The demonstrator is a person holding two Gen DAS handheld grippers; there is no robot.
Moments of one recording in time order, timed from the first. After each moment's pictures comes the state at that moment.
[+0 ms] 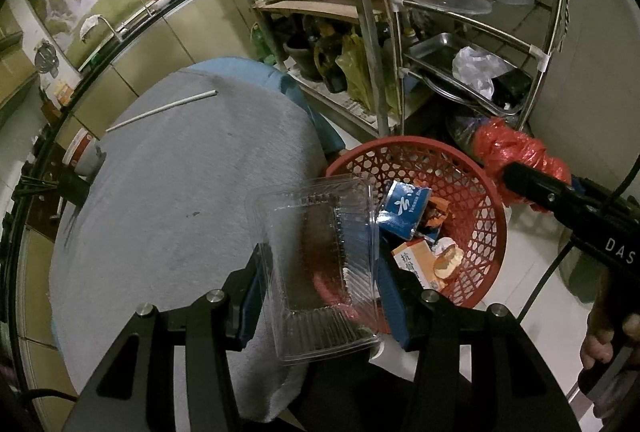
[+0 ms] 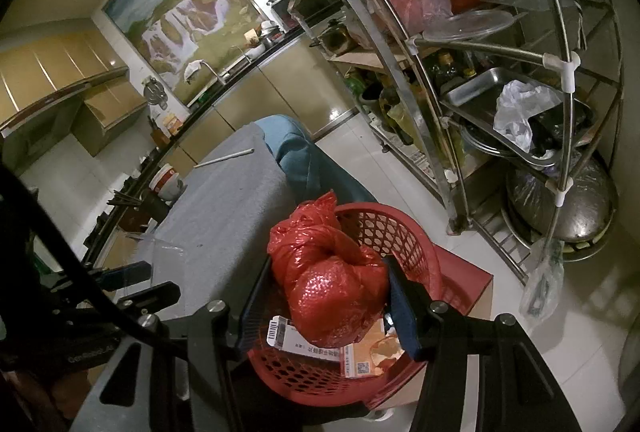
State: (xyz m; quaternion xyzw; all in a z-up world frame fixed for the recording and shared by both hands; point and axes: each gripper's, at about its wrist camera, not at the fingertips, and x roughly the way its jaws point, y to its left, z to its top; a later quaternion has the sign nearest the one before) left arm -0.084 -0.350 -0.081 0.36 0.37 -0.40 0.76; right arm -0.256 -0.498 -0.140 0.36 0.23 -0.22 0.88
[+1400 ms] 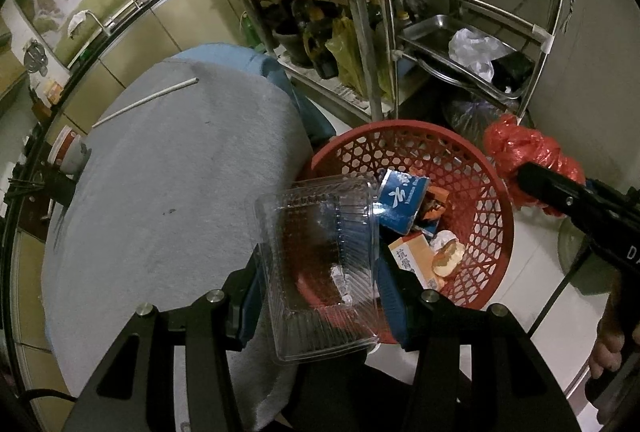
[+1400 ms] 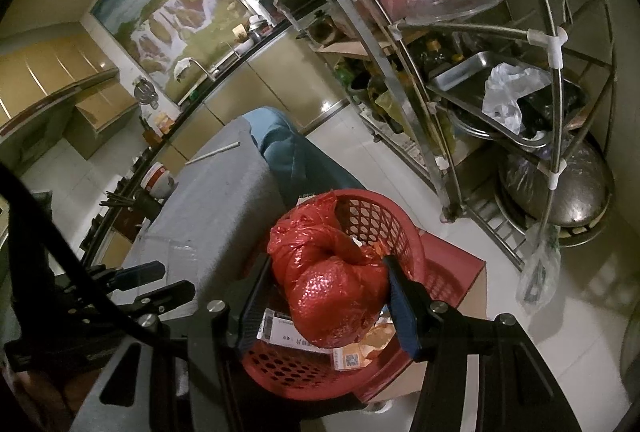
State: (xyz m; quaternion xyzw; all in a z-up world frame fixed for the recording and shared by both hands) left arm -0.080 -0.367 -0.110 0.37 0.38 -0.40 0.75; right arm -0.262 -0.503 -0.156 0.38 0.24 -0.22 0.86
